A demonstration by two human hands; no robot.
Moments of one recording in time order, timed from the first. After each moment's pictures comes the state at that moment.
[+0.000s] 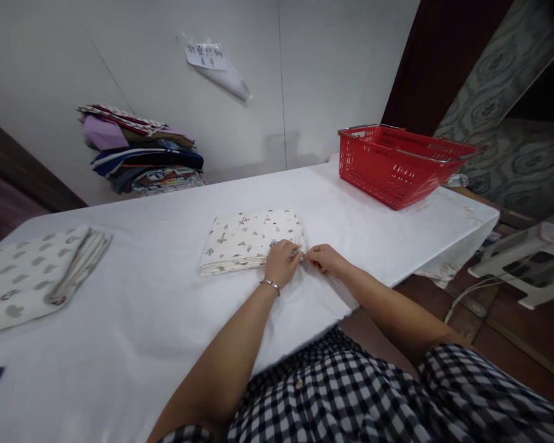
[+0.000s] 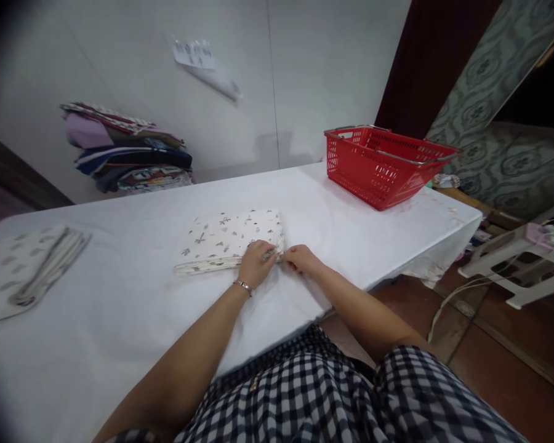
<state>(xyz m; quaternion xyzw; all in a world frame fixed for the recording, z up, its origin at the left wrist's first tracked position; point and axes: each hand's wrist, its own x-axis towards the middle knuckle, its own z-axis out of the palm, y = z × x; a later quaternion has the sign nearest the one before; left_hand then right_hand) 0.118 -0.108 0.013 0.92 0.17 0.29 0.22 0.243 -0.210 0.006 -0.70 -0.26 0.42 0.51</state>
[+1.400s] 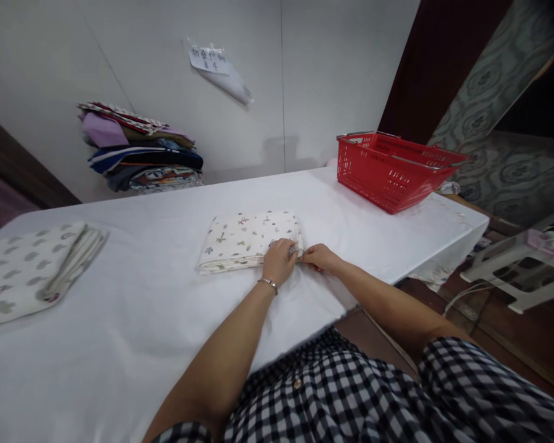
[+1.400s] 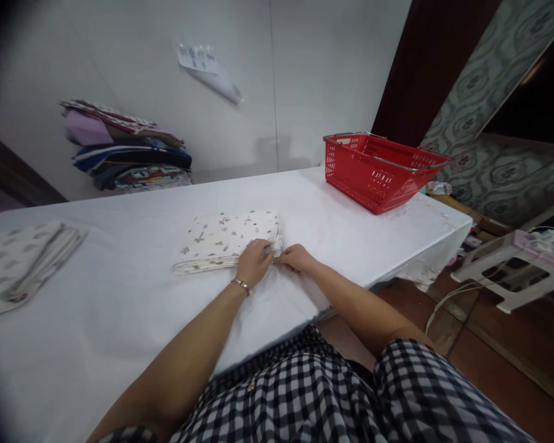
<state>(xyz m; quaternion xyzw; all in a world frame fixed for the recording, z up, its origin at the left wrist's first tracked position) 0.118 -0.105 0.008 0.91 0.16 0.33 0.18 0.244 -0.202 0.012 -0.75 -0.31 0.38 0.44</state>
